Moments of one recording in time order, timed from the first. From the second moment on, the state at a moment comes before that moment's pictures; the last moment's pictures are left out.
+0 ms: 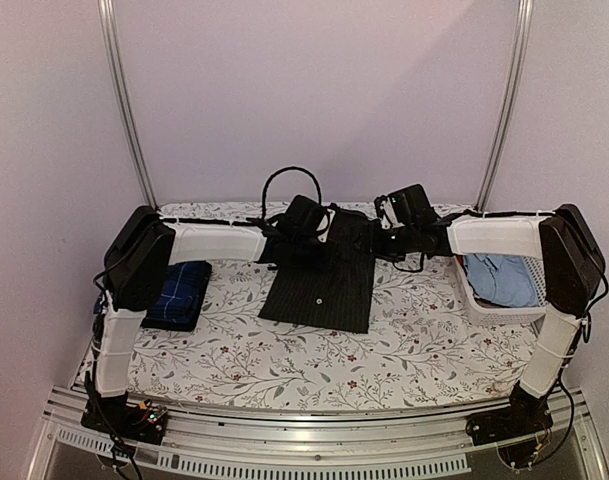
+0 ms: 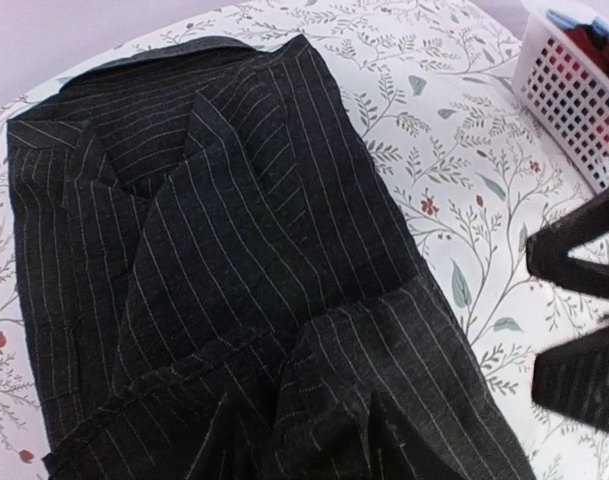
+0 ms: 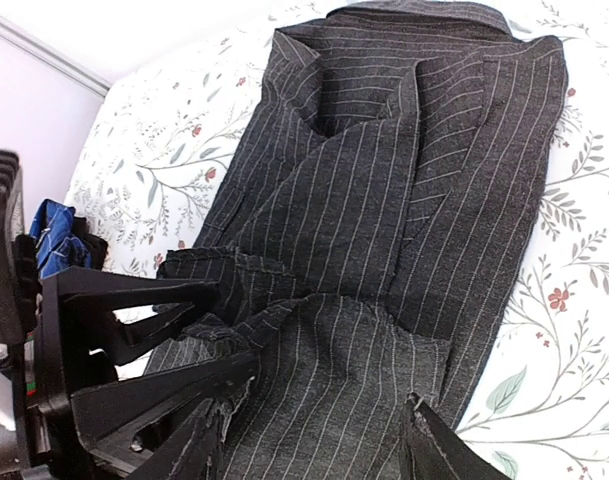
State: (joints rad) left arm -0.82 2.21 1.66 -0.14 -0.11 -0.22; right arm 0.58 1.83 1.23 -0.10 -0.13 0.57
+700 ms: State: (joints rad) left arm -0.58 1.95 1.43 -0.15 0.12 -0.36; right arm 0.56 1.88 1.25 -0.13 -0.17 0.53
